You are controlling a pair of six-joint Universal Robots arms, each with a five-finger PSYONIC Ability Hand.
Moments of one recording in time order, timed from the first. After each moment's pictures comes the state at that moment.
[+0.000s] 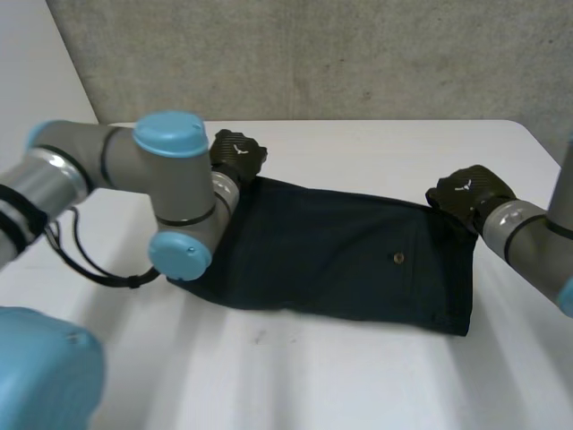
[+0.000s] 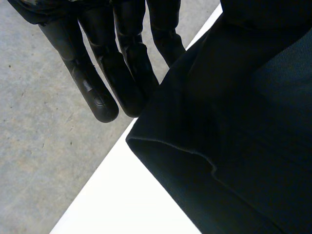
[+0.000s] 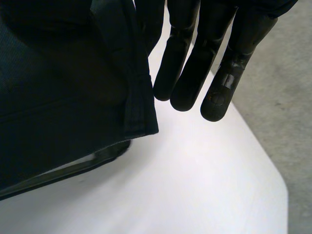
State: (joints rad) left arm 4.14 -2.55 -0.64 3.04 -1.66 3.71; right arm 1.82 -1.15 1.42 0.13 1.43 2.43; left_hand 1.13 1.20 1.19 1.20 1.01; right_hand 0.99 1.18 1.19 1.19 0.98
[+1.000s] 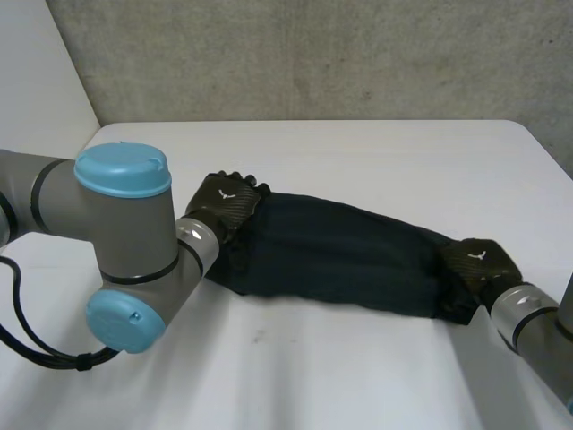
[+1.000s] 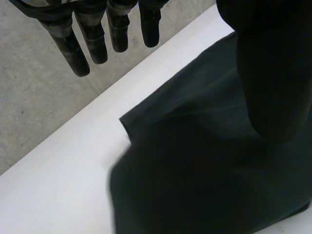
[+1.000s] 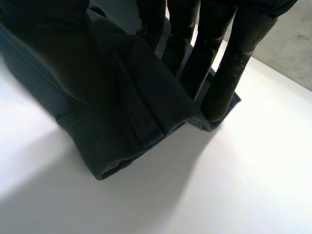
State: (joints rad) left arm 4.13 -2.13 -1.30 3.13 -1.59 3.47; right arm 1.71 -1.23 1.92 -0.25 1.35 2.77; left_hand 0.19 0.21 0.22 0.20 0.05; right_hand 0.88 1.17 1.16 1.18 0.92
